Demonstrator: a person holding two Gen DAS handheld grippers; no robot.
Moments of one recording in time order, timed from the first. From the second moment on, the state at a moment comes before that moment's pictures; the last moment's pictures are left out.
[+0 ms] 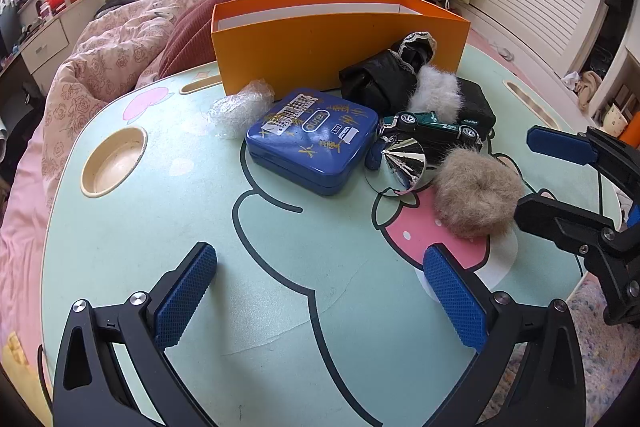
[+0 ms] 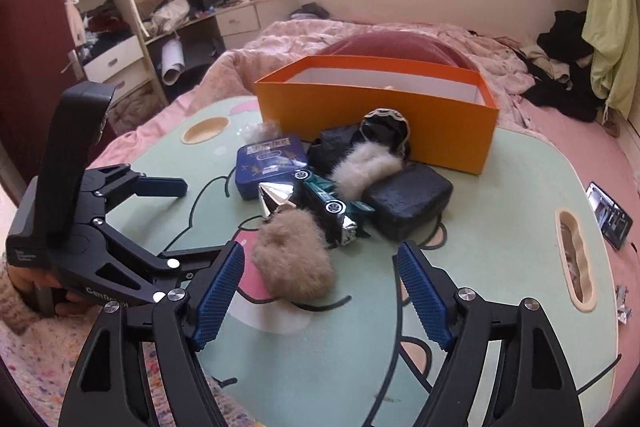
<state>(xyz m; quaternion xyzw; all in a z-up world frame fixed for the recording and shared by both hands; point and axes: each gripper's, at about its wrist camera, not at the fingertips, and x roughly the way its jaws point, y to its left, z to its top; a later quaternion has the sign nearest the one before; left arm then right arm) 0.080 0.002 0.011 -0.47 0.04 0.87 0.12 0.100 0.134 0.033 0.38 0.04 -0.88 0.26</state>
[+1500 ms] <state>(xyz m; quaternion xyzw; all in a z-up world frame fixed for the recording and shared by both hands) 0.034 -0.047 0.059 -0.43 -0.02 0.90 0.07 0.111 0.173 0.013 0.38 0.00 -0.90 0.19</state>
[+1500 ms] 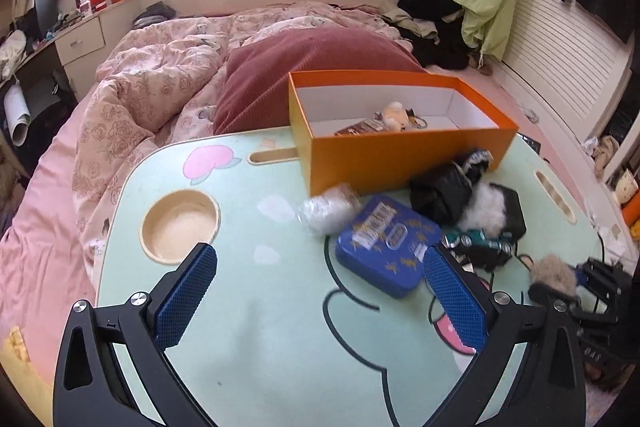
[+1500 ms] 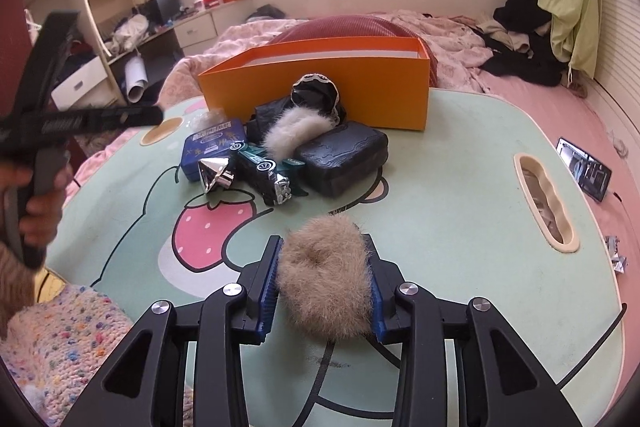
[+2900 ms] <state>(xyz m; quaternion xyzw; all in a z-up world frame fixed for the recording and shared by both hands) -0.032 -0.022 0.130 -0.37 -0.05 0.91 0.17 0.025 0.183 0.097 0.33 -0.10 -0.91 0.23</state>
